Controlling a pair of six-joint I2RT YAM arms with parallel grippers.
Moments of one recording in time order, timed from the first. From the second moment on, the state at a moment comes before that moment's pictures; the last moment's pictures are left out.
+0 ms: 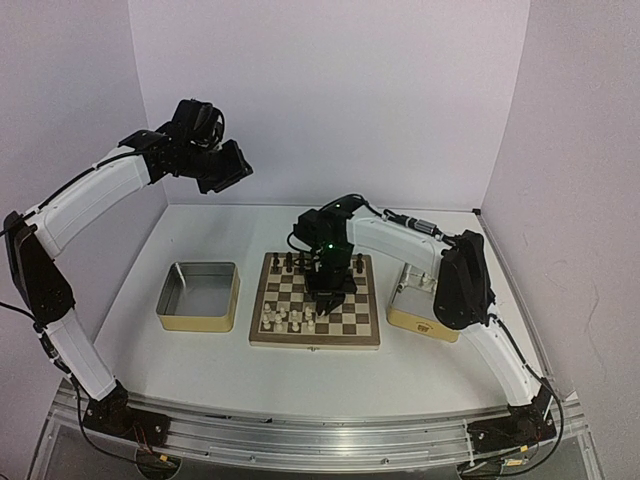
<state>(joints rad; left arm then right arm) -0.56 1.67 1.76 -0.68 -0.05 -0.76 0.86 2.54 2.42 -1.41 -0.20 0.67</state>
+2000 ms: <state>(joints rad) -0.56 1.67 1.75 -0.67 -0.04 -0.76 0.80 2.37 2.15 -1.41 -0.18 0.63</state>
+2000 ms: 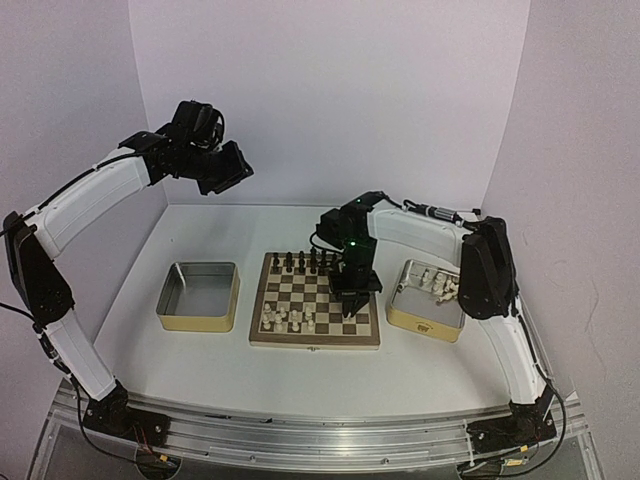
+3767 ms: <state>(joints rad) -0.56 1.72 1.80 -0.67 -0.04 -0.76 0.78 2.33 2.10 -1.41 -0.15 0.57</state>
